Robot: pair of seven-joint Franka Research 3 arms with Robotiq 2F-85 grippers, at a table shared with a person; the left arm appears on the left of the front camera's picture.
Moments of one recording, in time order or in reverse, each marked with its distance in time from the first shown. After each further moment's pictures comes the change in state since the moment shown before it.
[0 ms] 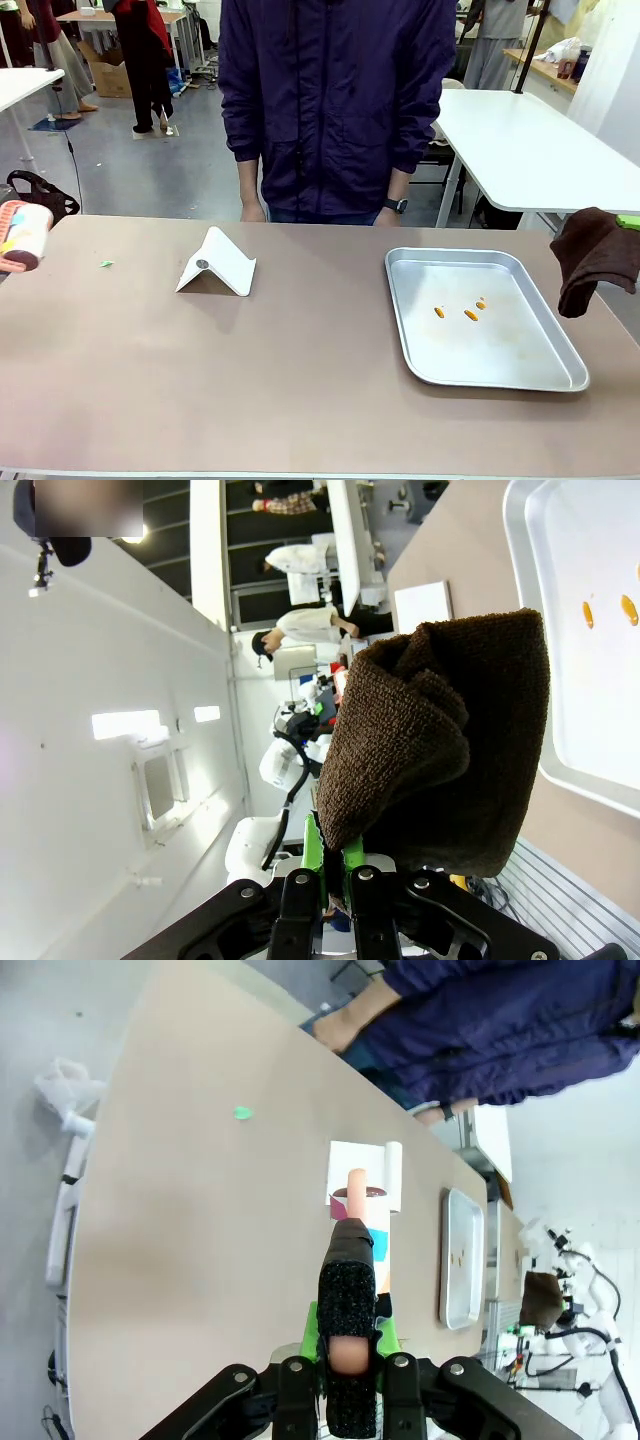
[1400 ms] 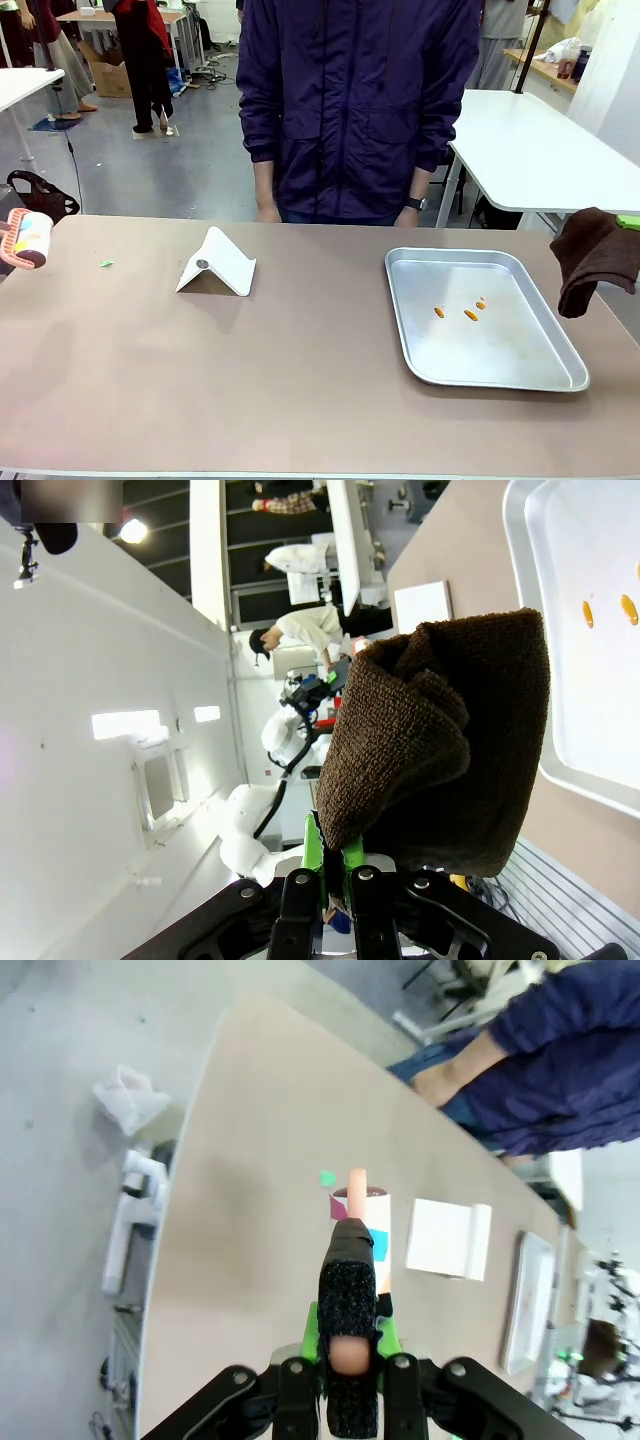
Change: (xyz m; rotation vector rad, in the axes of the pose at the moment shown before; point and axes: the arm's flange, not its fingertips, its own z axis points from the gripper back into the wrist) left arm 0.084 0.027 -0.061 0.184 0.021 0.004; right arm 0.000 0.000 0.000 0.000 0.000 0.000
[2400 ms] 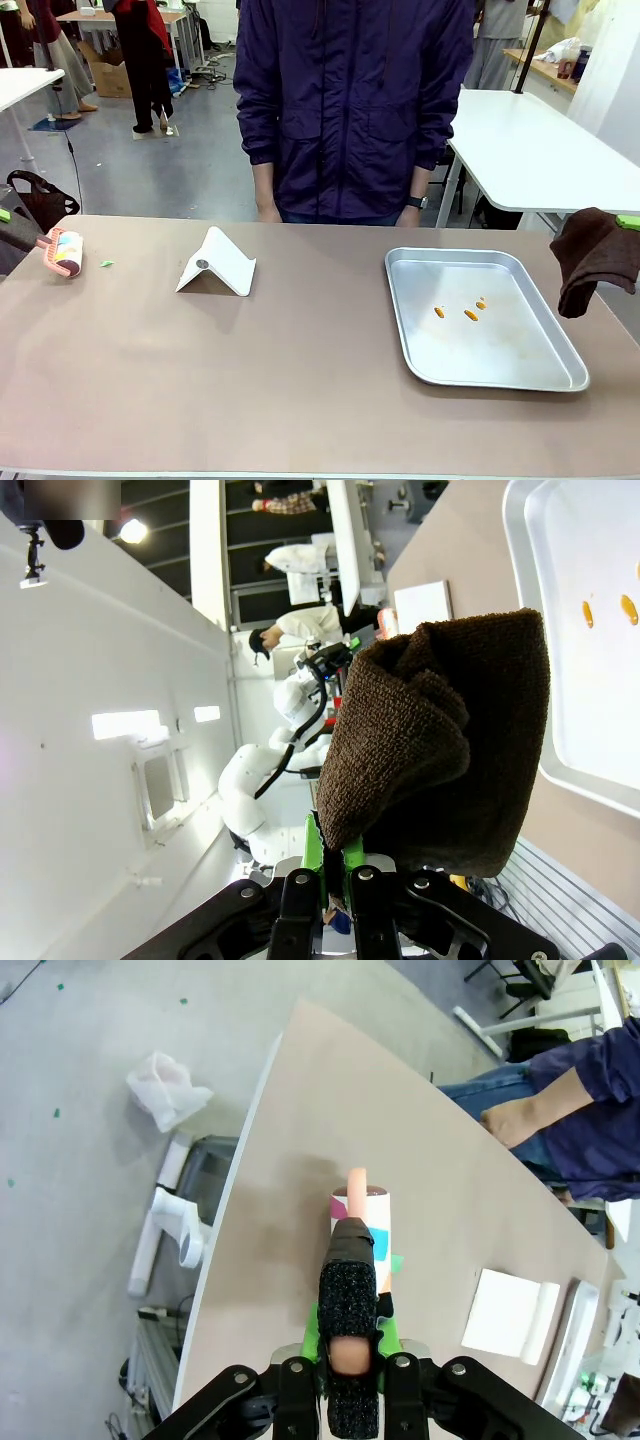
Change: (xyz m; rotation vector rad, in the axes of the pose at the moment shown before) left arm 0.069 0.019 -0.094 0.119 0.037 0.049; right arm 0.000 0.000 0.000 0.000 0.000 0.000
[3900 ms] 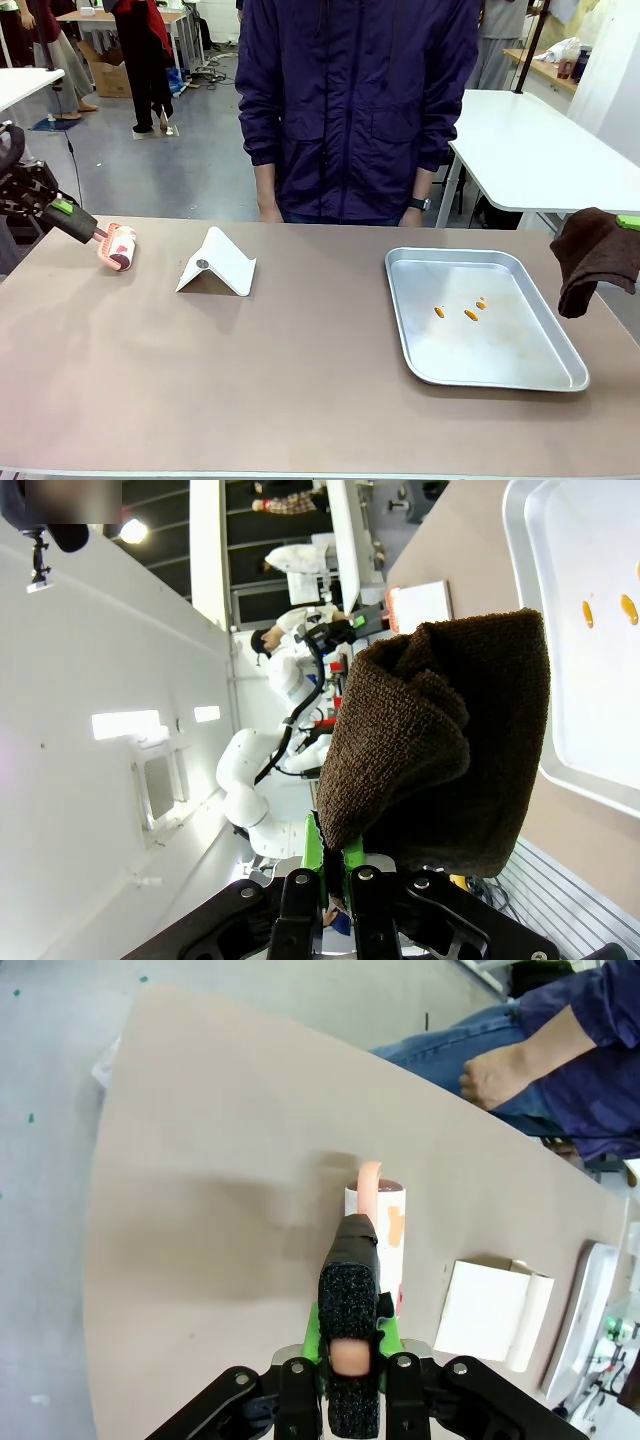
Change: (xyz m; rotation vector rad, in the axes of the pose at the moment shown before) left arm 0.021 -0.086 -0.072 0.032 0.152 -0.101; right arm 0.000 0.000 0.000 0.000 0.000 0.000
